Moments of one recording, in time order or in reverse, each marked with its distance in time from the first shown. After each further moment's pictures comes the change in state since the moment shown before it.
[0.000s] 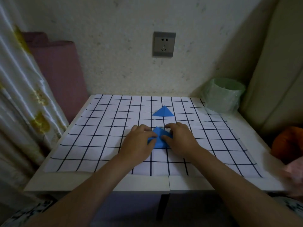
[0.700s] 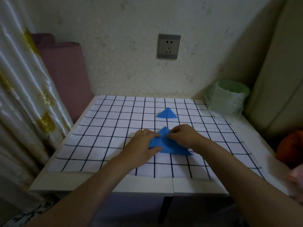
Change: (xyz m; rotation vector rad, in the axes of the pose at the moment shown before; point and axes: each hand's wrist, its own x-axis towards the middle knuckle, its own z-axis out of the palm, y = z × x) left_hand -0.006 -0.003 -0.010 -0.130 -0.147 -0.002; right_hand 0.022 -0.006 -0.019 0.275 -0.274 0.298
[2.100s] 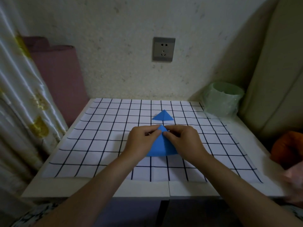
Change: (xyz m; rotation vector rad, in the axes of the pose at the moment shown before) left_hand 0.022 0.031 -0.001 -0.512 0.282 -0.230; right_hand -0.038 0.004 0.006 0.206 0.304 -0.383
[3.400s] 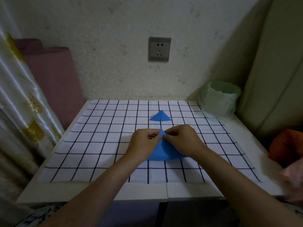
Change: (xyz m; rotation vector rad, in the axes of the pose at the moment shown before) left_hand 0.005 -0.005 0.015 0.089 -0.091 0.044; right_hand 0.015 0.003 -0.011 -0.150 -0.123 0.133
